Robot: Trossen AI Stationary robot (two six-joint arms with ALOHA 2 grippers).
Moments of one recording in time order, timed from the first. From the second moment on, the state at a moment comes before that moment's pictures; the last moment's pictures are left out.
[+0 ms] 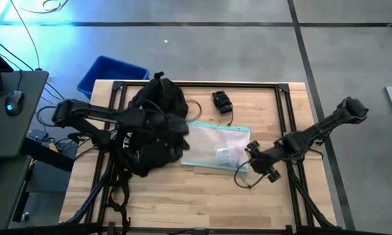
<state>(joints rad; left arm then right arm) -0.10 1.48 1.22 -0.55 0.11 -0.39 0.50 1.12 0.67 -0.70 0.06 -0.14</state>
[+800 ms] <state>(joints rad) -0.19 2.03 1.22 -0.05 0.09 -0.76 0.60 1.35 0.42 -0.13 0.37 -0.12</state>
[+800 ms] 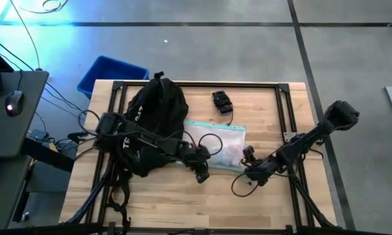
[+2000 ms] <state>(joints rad) -0.20 1.82 1.22 0.01 0.08 -0.78 0.54 1.37 0.51 -0.05 0.41 -0.07</state>
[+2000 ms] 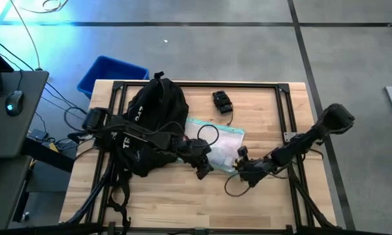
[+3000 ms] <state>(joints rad) -0.22 1.75 1.22 0.21 -0.27 -0.52 0.22 1.11 0.94 -0.40 0.10 0.36</state>
